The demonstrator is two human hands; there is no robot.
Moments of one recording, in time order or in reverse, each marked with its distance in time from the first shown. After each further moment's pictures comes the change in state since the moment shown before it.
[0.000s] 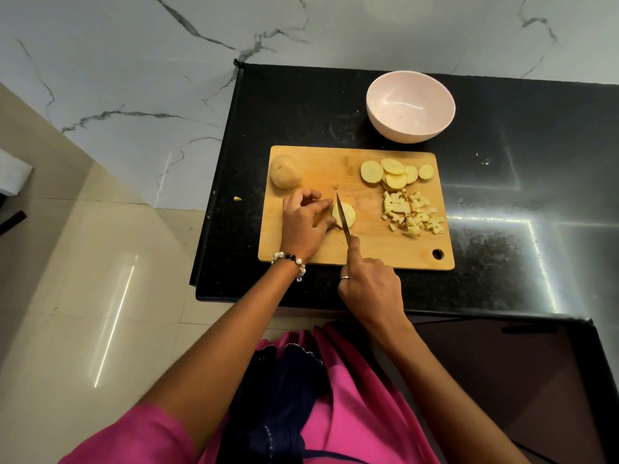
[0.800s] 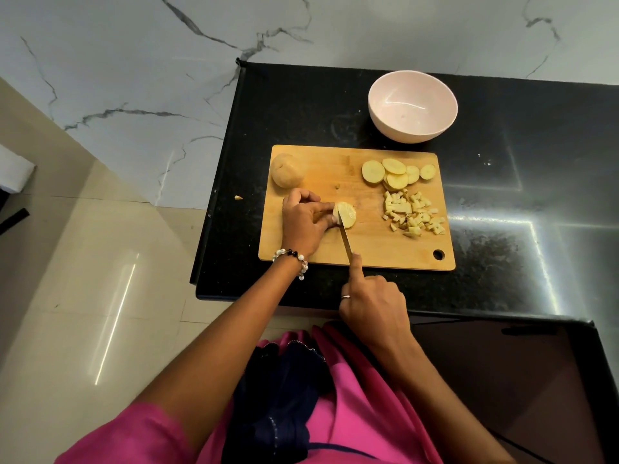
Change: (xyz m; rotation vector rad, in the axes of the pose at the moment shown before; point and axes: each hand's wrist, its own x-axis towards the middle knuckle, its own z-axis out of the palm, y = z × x) left_hand 0.003 0.008 -0.003 -0.023 -0.020 -0.105; right_hand -0.025 0.000 -0.004 -0.015 -0.087 -0.017
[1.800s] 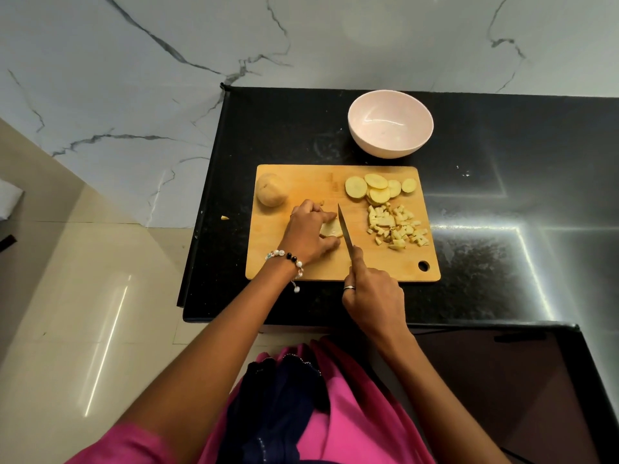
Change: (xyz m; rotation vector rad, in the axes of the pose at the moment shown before) left_hand 0.018 0.022 0.004 0.265 -0.341 0.122; right_hand 0.029 0.025 0.002 0.079 0.163 0.074
